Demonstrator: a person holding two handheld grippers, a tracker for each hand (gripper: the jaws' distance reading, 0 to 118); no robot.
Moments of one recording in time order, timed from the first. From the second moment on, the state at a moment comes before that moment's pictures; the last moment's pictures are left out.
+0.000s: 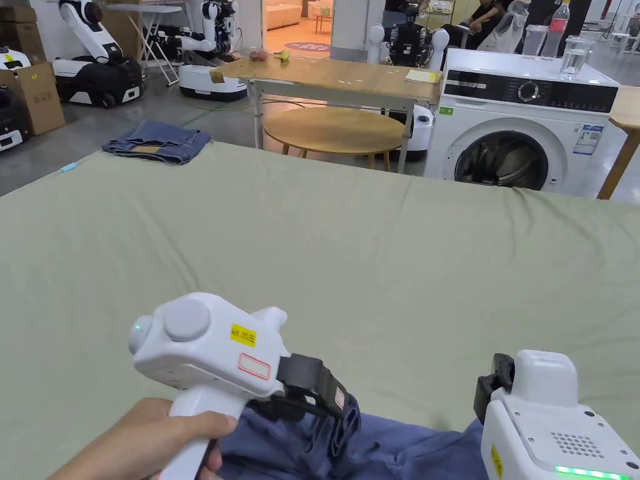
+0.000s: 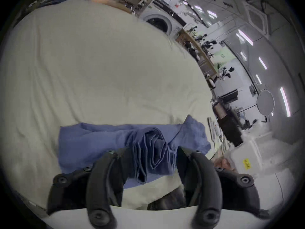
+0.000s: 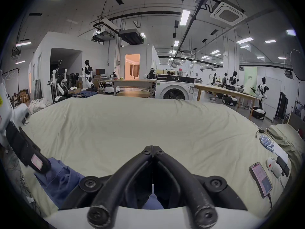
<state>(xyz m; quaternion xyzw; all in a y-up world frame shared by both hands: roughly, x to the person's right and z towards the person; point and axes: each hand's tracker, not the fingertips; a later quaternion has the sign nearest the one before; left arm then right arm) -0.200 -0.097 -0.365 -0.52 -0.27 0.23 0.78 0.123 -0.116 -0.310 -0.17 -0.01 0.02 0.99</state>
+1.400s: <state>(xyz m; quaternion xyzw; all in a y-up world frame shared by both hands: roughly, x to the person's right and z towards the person) -0.178 -0.137 -0.364 -0.49 -0.31 0.24 0.78 0.122 -0.120 -0.311 -0.15 -0.03 0.02 0.99</state>
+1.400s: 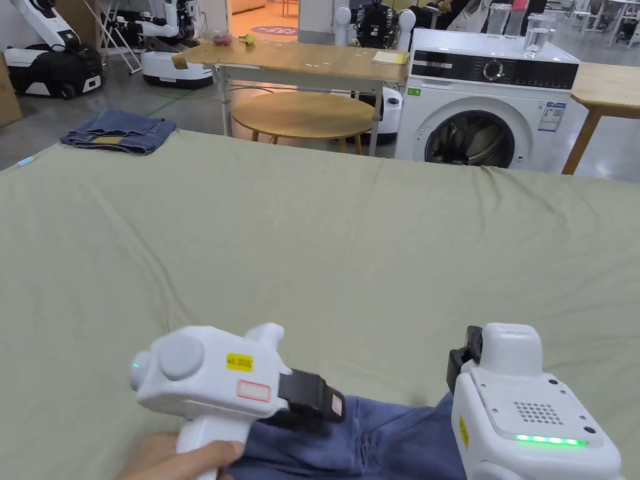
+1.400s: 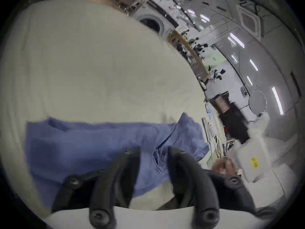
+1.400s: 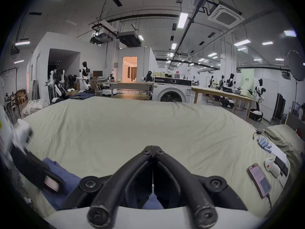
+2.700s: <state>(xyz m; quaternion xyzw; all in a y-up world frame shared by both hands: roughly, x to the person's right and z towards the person) -0.322 -0.173 -0.355 -0.44 -0.33 0.33 0.76 0.125 -0.116 -0.311 -0.18 -0.02 0.02 0.98</state>
